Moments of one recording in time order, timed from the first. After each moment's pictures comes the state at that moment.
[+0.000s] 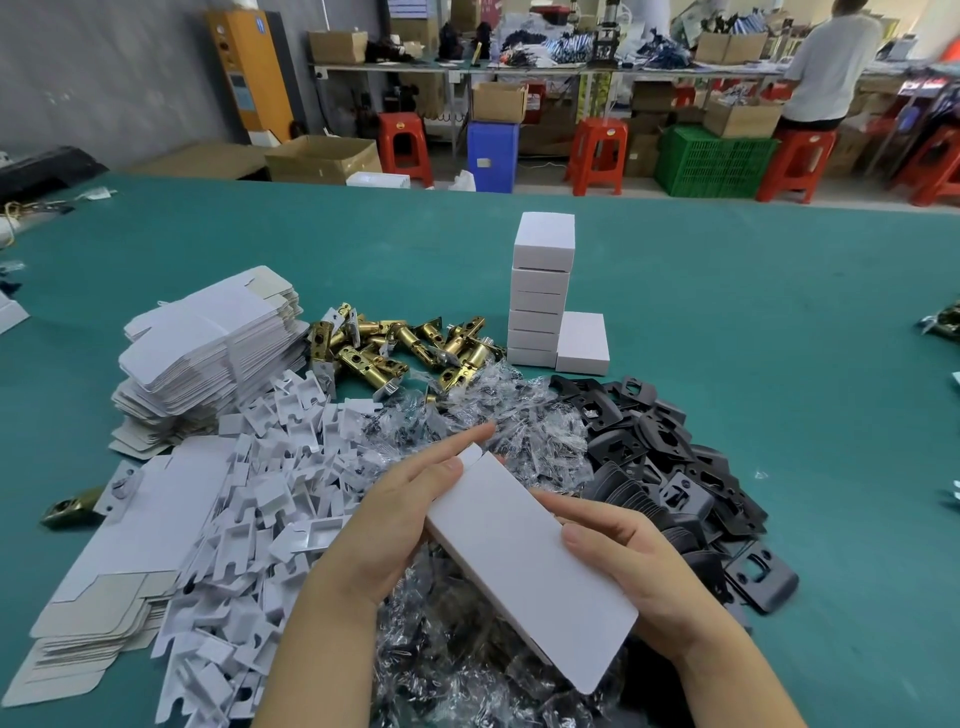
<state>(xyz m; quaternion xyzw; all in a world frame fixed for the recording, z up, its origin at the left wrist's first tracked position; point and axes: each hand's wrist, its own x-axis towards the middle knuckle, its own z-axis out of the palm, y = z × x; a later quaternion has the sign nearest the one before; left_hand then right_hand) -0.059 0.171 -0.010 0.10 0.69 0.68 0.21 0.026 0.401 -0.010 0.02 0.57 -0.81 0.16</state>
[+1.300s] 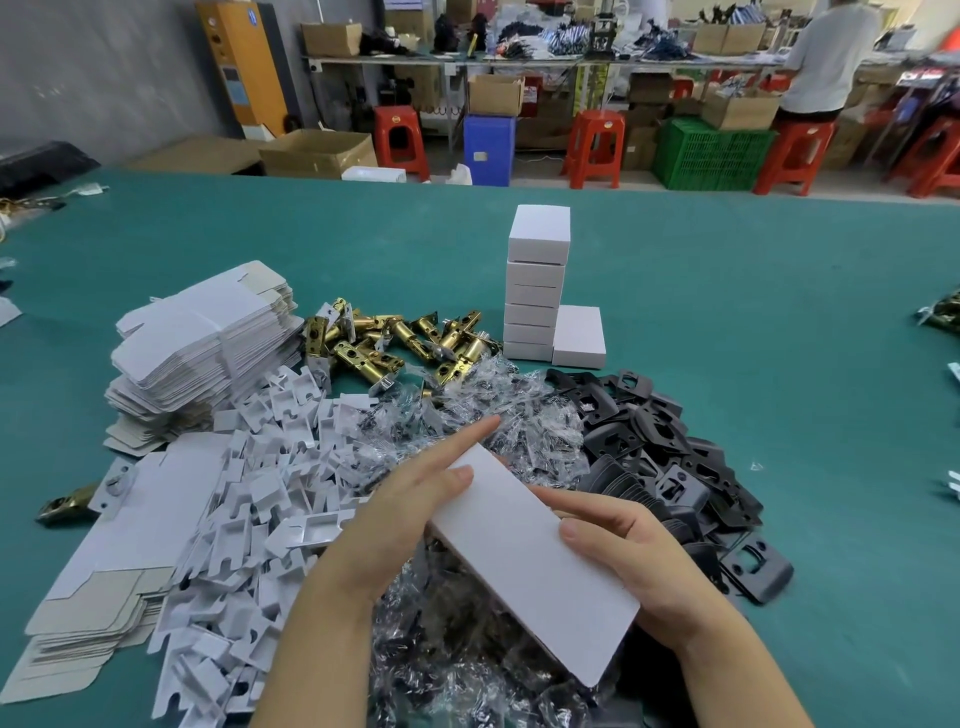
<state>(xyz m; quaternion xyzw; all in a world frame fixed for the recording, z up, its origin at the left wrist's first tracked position) -0.049 0.175 0.000 0.18 0.72 0.64 0.21 0.025 0.408 -0.012 0.02 0.59 -0.79 0.16</state>
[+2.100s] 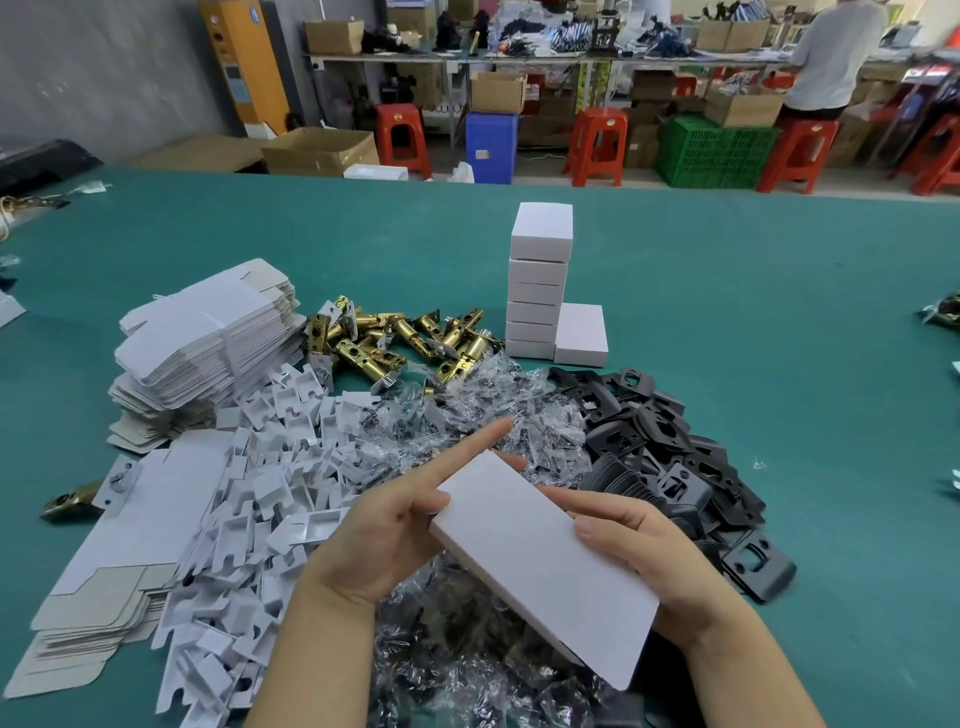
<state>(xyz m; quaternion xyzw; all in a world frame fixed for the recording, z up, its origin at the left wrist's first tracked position) -0.052 0.167 -0.011 0.21 0.57 0.72 0.33 0.023 0.415 -0.012 0.04 0.54 -0.82 0.19</state>
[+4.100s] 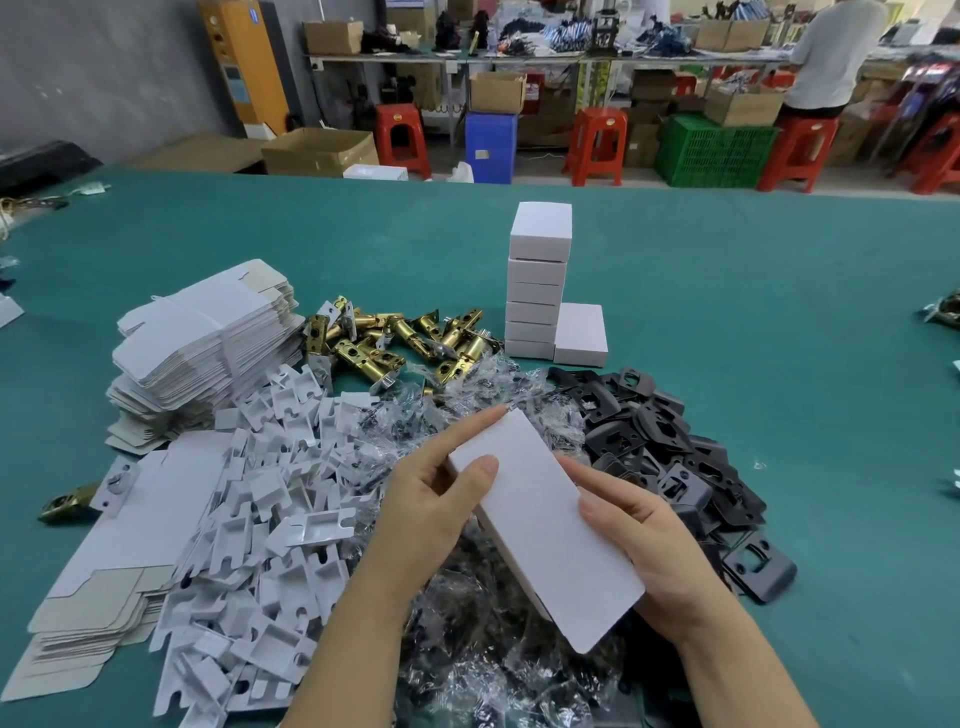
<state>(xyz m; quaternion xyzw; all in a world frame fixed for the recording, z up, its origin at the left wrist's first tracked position) -0.038 0.199 -0.002 0.14 0.71 0.69 0.07 0.022 0.409 -0.011 0.06 0.53 -0.84 0.10</state>
